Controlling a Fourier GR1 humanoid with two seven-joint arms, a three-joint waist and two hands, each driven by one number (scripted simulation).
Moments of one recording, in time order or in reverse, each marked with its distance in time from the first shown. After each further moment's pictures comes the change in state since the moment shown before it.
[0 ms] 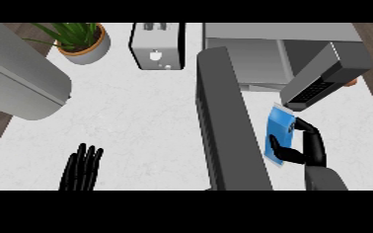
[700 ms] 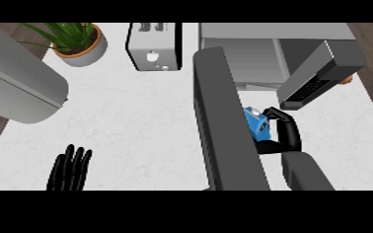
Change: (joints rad) left arm 0.026 0.024 0.072 0.014 0.058 -0.062 -0.013; right arm -0.142 0.080 0.013 0.130 -0.029 0.130 -0.082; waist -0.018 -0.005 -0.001
